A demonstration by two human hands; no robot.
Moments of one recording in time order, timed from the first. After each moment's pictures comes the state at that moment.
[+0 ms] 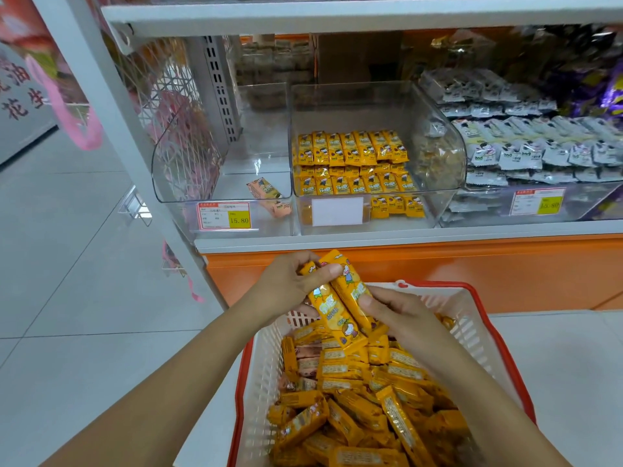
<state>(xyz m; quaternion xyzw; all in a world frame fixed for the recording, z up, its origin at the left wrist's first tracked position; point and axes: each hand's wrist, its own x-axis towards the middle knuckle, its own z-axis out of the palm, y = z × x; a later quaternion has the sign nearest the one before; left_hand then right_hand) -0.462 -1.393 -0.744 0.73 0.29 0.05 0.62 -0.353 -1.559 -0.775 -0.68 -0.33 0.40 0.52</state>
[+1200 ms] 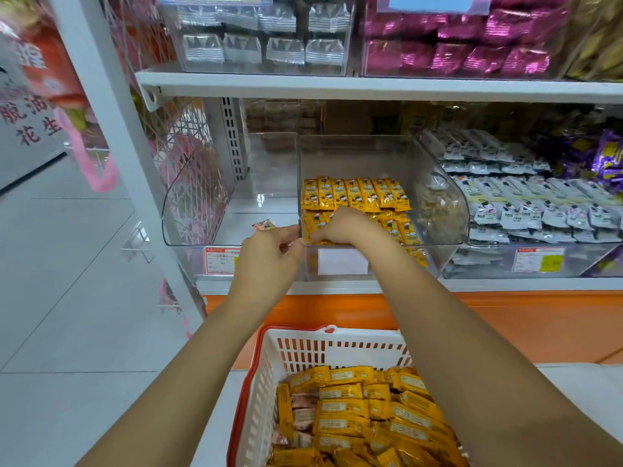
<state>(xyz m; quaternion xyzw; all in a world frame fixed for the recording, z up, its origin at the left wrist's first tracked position) -0.442 -1.352 -0.687 0.82 0.33 0.30 0.35 -0.275 -1.361 -0.681 -0.90 -0.37 0.22 0.12</state>
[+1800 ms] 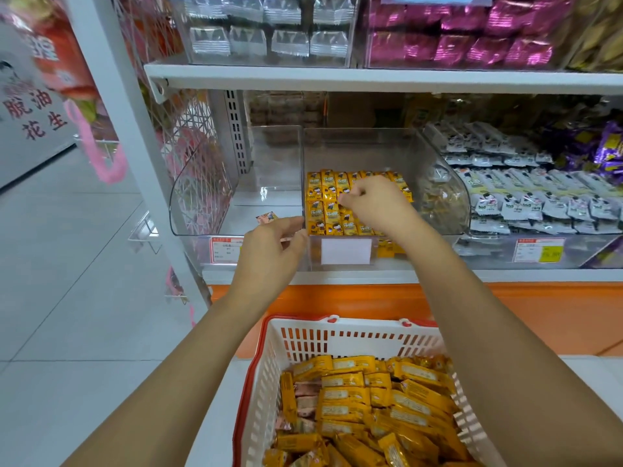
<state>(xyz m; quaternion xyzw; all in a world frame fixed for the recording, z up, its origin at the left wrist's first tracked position) -0.448 -1.352 -0.692 0.83 0.30 0.33 0.34 -0.275 -1.409 -0.656 -0.85 -0.43 0.10 0.29</state>
